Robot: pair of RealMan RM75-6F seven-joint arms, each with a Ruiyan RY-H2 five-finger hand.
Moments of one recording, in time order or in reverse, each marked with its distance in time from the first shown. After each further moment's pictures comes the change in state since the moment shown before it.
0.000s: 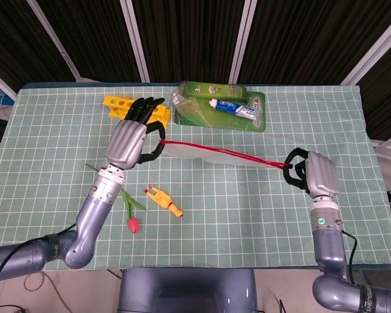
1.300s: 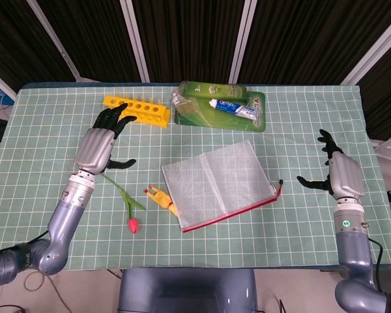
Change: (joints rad) left arm 0.127 0.116 0.077 -0.032 -0.009 -0.014 -0.053; right arm -0.080 0.136 -0.008 -0.014 -0.046 -0.066 0.084
